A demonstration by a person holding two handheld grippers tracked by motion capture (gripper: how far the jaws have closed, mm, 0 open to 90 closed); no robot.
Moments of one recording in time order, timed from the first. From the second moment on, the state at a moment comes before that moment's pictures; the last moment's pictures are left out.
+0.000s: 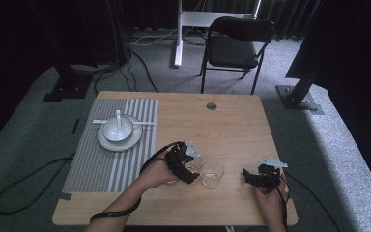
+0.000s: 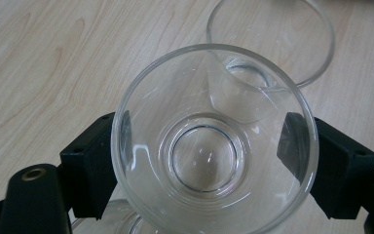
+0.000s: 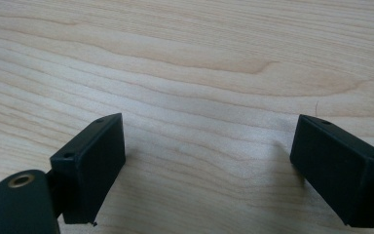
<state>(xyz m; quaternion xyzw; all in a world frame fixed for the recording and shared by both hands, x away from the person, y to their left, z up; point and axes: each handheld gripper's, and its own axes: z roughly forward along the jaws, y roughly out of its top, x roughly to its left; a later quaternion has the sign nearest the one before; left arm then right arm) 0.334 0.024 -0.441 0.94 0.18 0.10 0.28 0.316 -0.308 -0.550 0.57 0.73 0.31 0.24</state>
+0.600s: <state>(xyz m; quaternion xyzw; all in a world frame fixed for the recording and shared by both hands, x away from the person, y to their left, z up) 0.333 0.026 -0.391 0.93 0.17 0.12 0.30 0.316 -0.308 -0.550 0.57 0.73 0.31 0.24</state>
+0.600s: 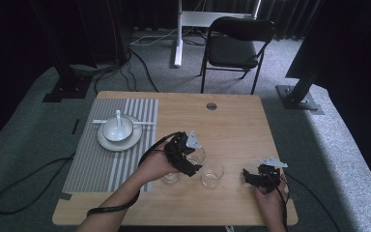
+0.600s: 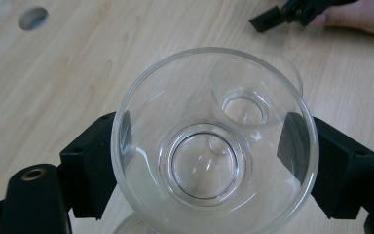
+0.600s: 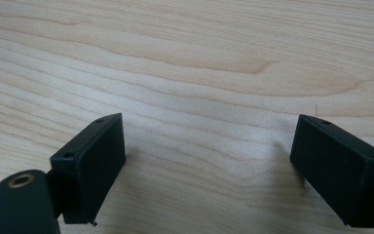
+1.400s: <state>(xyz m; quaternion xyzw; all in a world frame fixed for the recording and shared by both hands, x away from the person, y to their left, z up) 0.338 0.108 -0.360 0.91 0.24 0.17 0.30 0.316 -0.308 -0.550 0.56 0.73 0.31 0.24</state>
